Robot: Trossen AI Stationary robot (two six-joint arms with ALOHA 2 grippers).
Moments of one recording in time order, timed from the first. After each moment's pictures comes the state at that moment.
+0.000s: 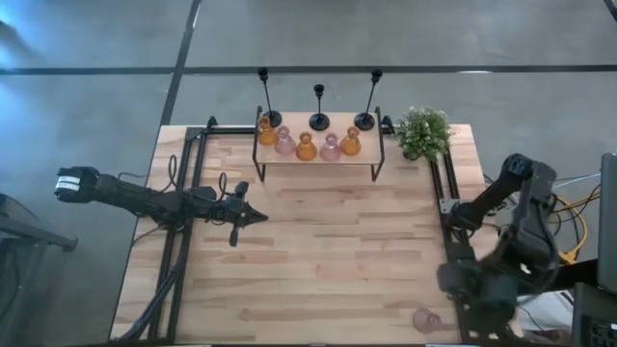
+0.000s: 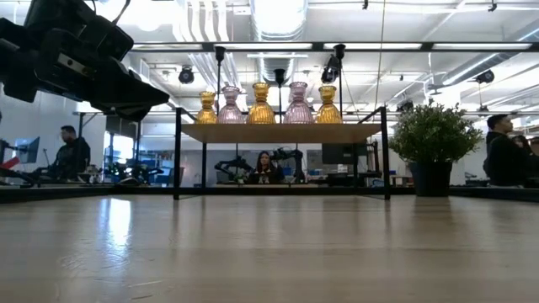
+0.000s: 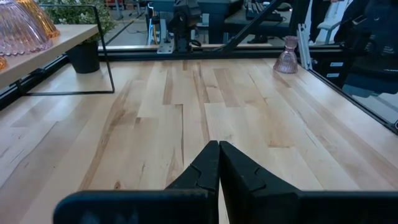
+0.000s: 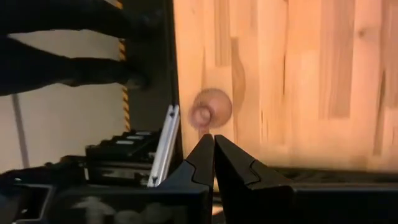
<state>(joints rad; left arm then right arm) -0.04 0.85 0.12 0.57 0.05 0.00 1.03 1.40 1.59 -1.39 0.03 1.14</state>
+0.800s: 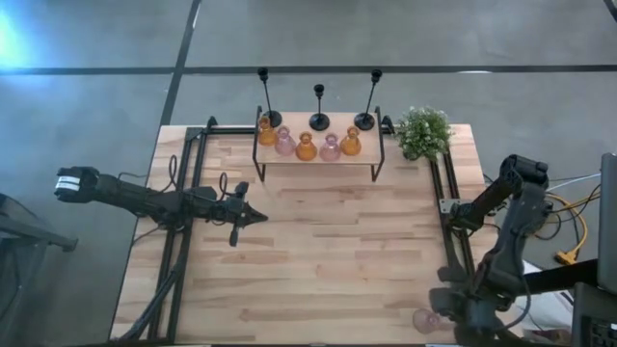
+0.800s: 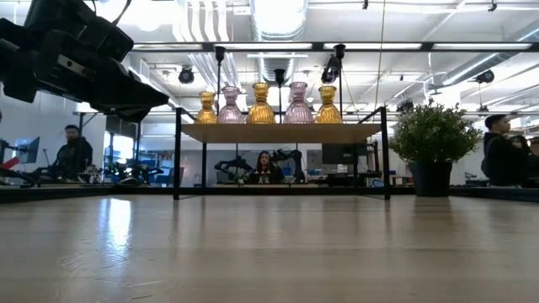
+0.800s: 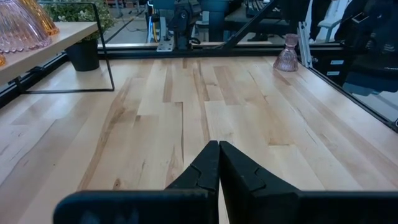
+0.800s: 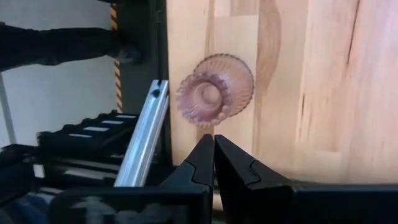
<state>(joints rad) -0.04 0.85 0.12 0.56 0.05 0.00 1.17 1.41 1.11 -0.93 -0.02 1.23</state>
